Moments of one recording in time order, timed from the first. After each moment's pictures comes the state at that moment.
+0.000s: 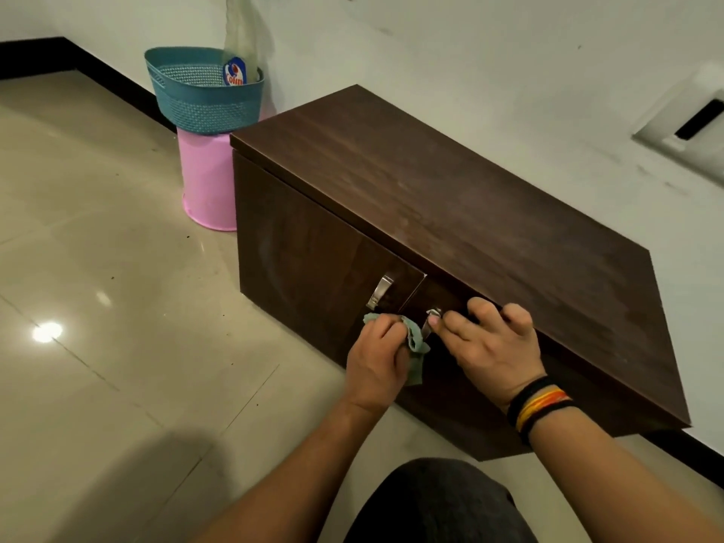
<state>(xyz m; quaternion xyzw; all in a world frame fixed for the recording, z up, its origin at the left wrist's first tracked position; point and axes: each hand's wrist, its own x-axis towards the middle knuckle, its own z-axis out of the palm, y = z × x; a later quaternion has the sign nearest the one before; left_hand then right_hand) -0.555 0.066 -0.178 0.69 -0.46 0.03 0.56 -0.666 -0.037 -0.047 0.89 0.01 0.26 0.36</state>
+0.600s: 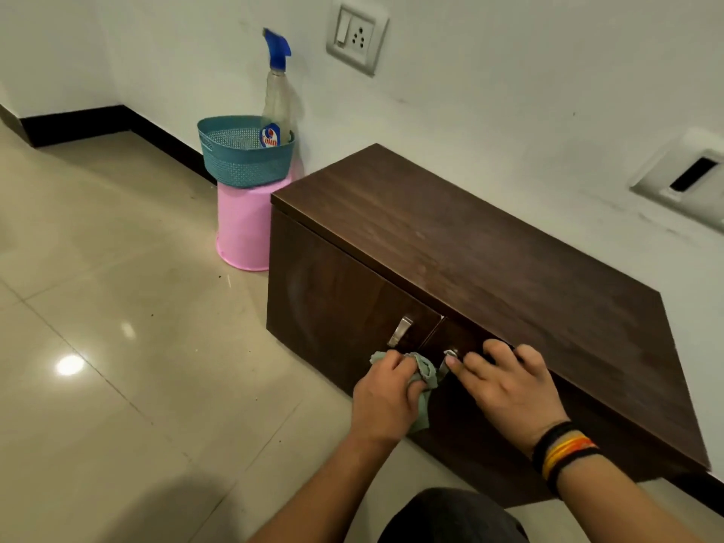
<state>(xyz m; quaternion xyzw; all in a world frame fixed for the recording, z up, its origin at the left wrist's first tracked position) -0.545 0.091 -0.159 0.77 -0.44 0.00 0.45 -0.678 -0.034 -0.050 0.93 -0.01 0.17 0.34</state>
